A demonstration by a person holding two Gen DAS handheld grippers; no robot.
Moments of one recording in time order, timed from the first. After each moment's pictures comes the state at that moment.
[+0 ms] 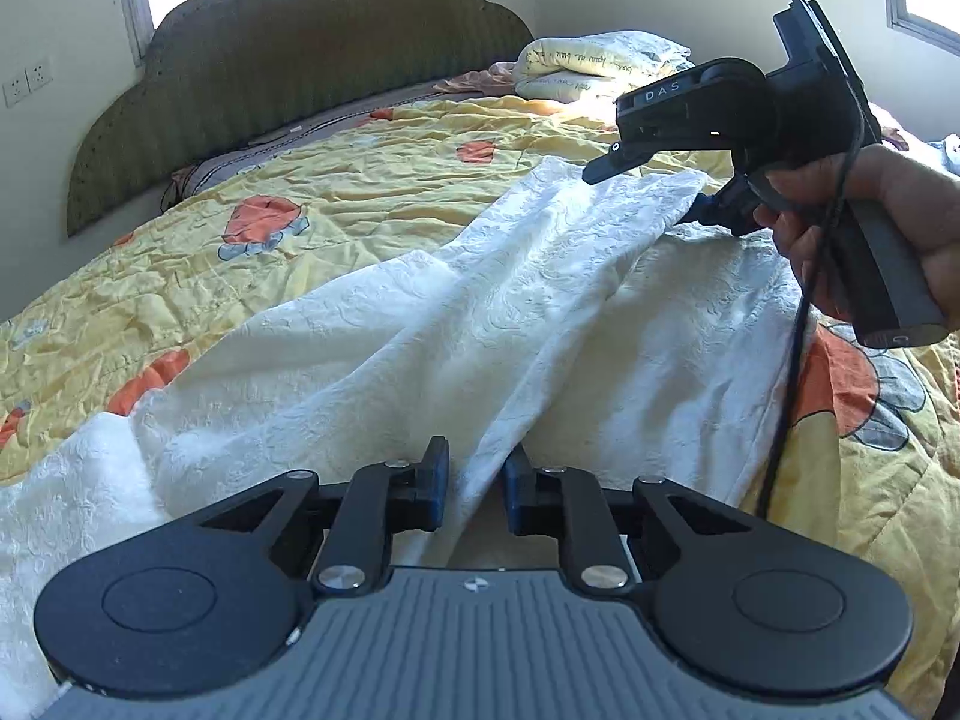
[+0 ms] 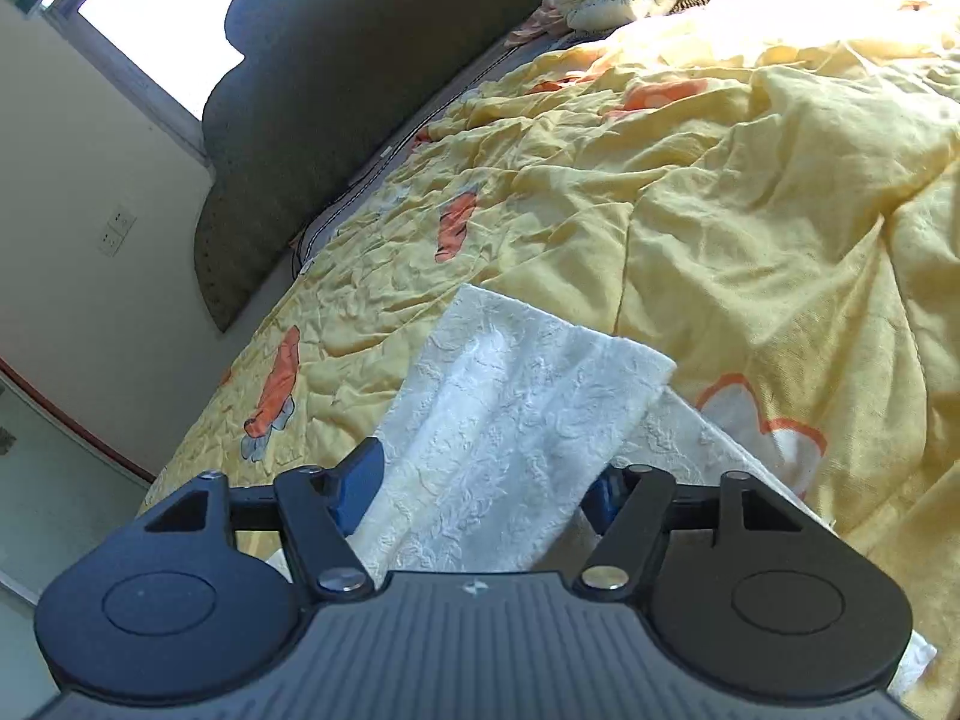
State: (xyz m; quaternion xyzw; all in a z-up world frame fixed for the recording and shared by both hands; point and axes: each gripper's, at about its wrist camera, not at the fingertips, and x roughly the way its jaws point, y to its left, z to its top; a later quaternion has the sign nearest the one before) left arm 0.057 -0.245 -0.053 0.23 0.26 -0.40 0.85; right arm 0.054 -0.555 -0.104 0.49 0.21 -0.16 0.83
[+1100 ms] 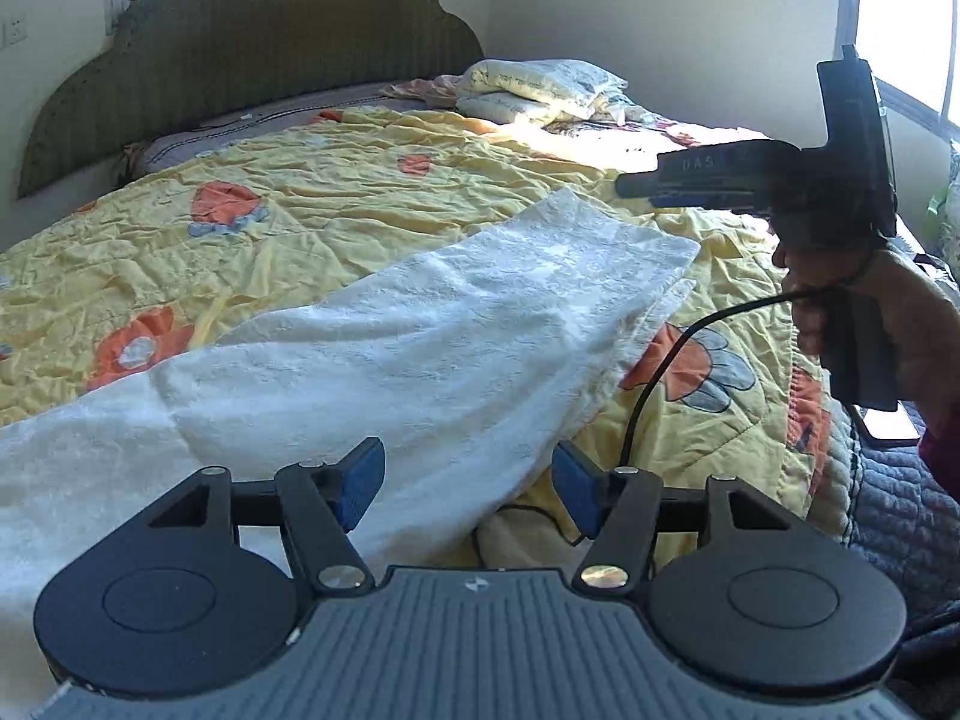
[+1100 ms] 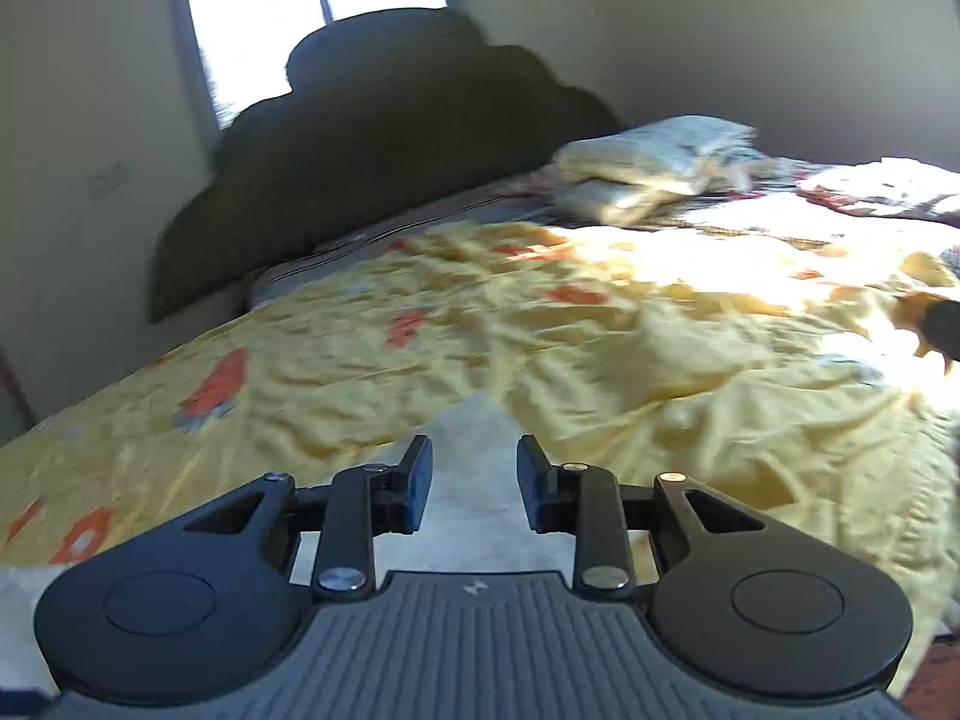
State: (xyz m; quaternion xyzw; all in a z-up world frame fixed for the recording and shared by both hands) left arm 0.017 -0.170 -0.014 0.16 0.29 -0.46 0.82; right arm -0.037 -0.480 -0.035 0.25 0.19 -0.20 0.93
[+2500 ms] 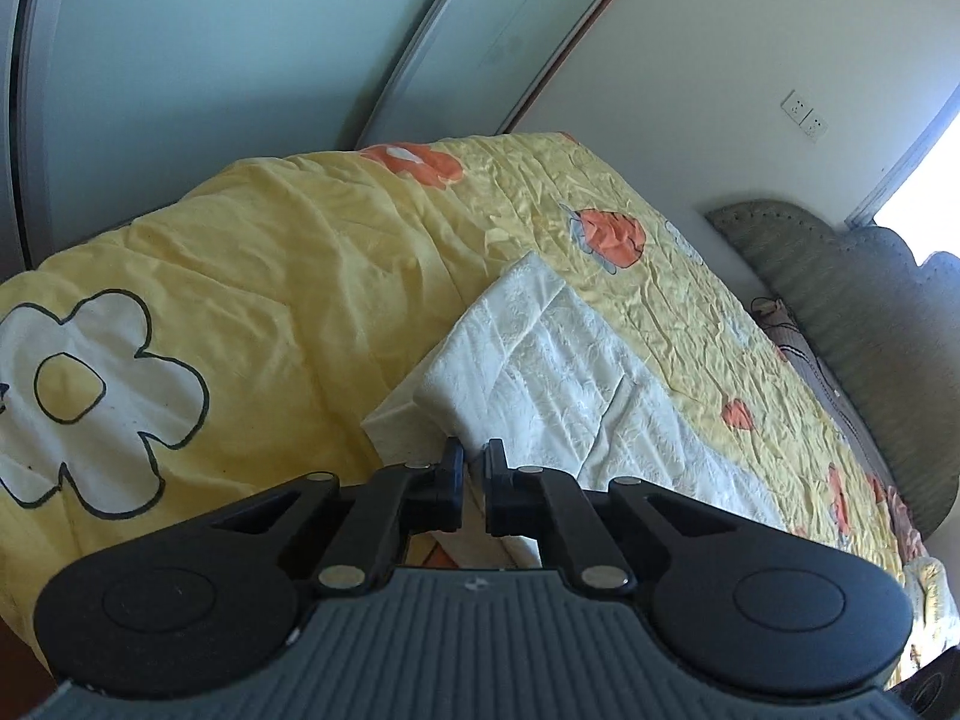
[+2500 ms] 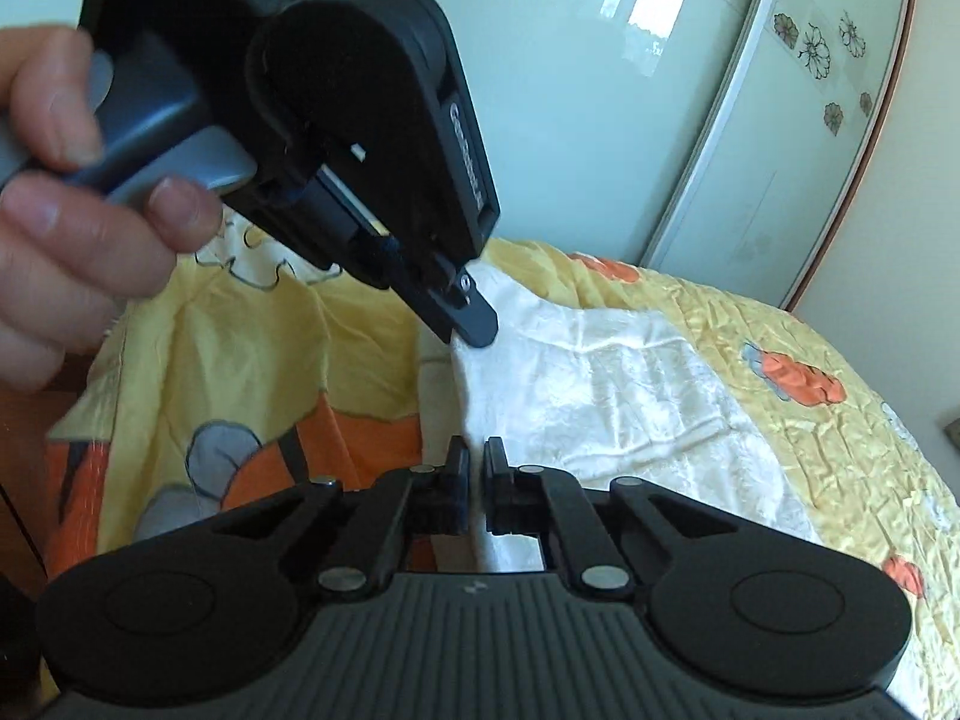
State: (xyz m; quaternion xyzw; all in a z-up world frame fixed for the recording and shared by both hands) left arm 0.062 0.253 0.012 -0.29 0.35 0.08 0.89; right arm 0.080 0.056 0.009 -0.23 0.13 0.45 0.85
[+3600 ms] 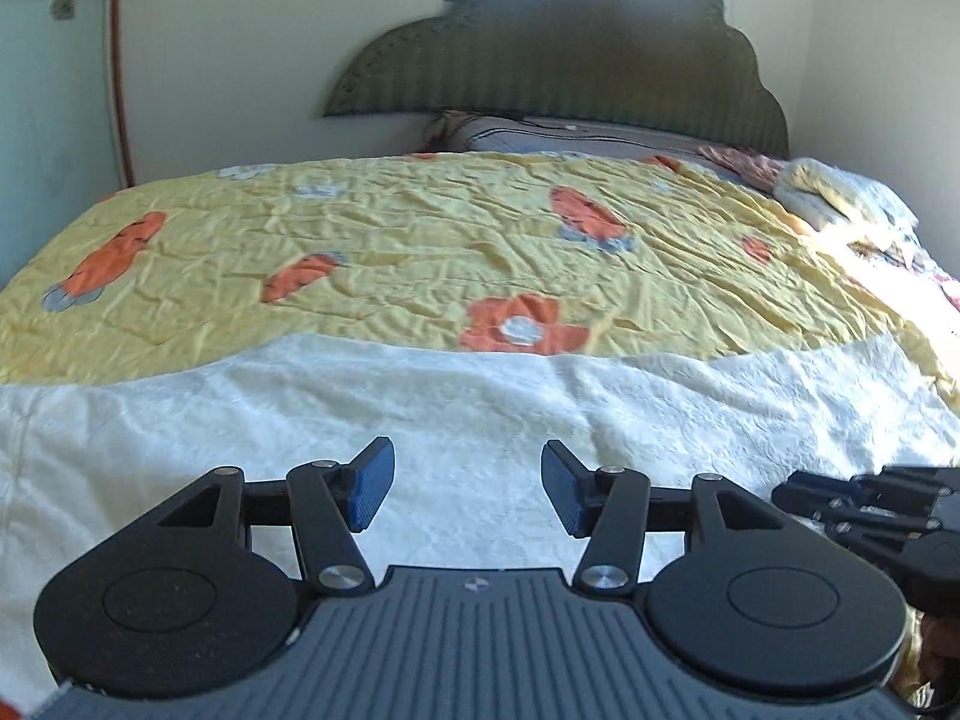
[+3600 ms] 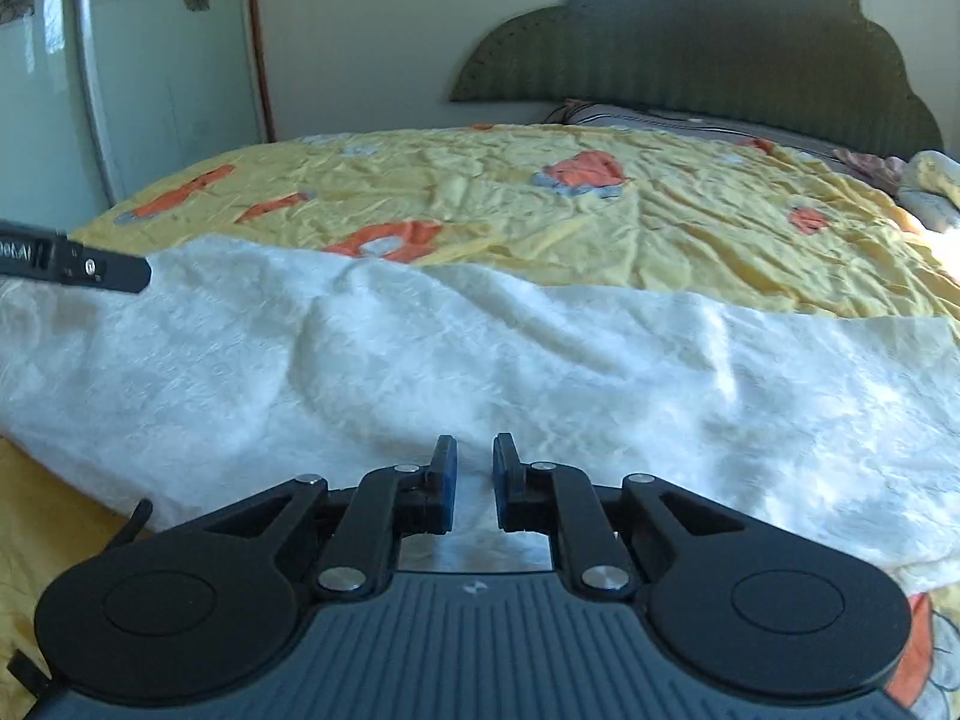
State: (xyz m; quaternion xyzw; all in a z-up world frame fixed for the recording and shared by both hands) left arm 0.088 -0.080 0.001 0.07 0.32 -0.21 0.92; right arm 0.030 -0.330 -0.058 0.10 0.30 0.01 0.95
